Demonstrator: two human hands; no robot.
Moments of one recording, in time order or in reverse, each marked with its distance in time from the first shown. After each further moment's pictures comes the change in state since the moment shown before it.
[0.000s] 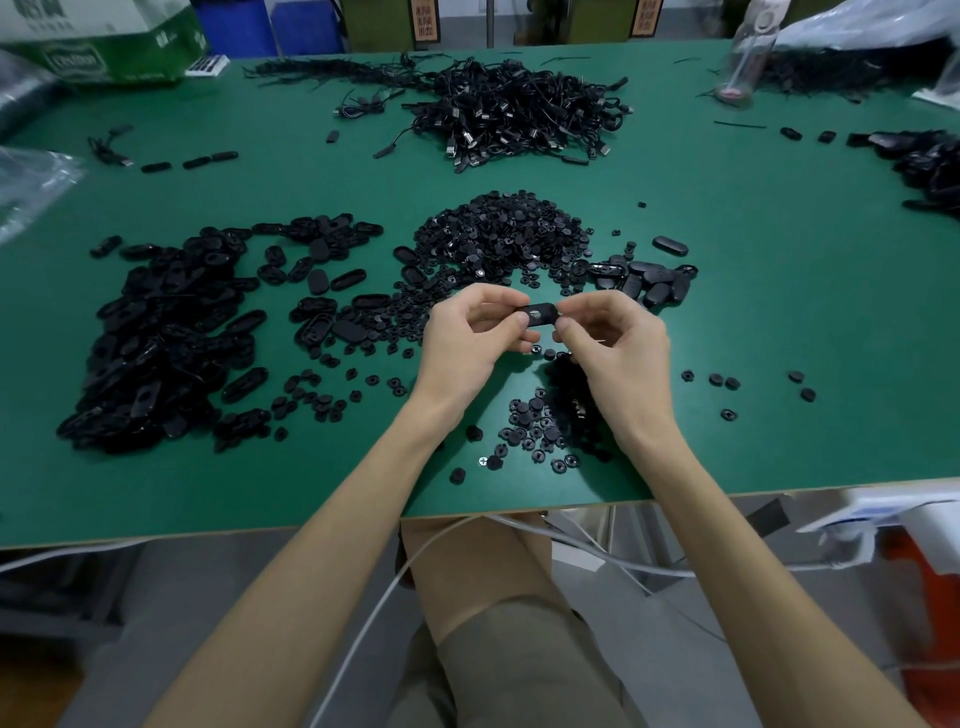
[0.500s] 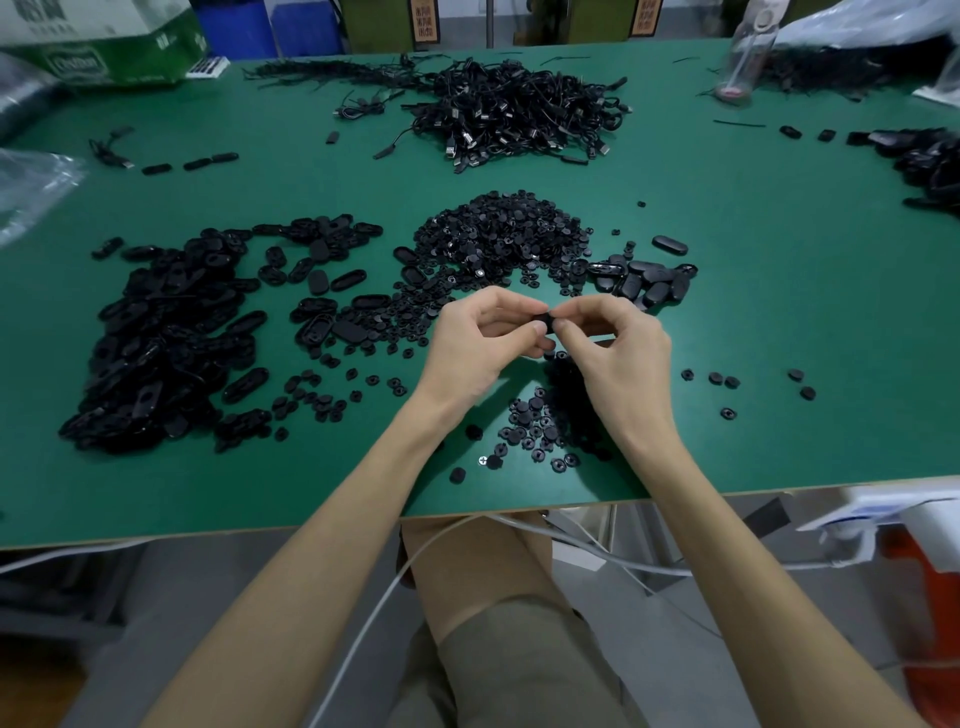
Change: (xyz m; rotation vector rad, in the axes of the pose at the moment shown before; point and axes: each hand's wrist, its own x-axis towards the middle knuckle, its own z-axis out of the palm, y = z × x) left_hand -0.003 0.004 0.000 0.012 -0.129 0.047; right_hand -0.004 -0.010 -0.001 -0.150 0.006 -0.057
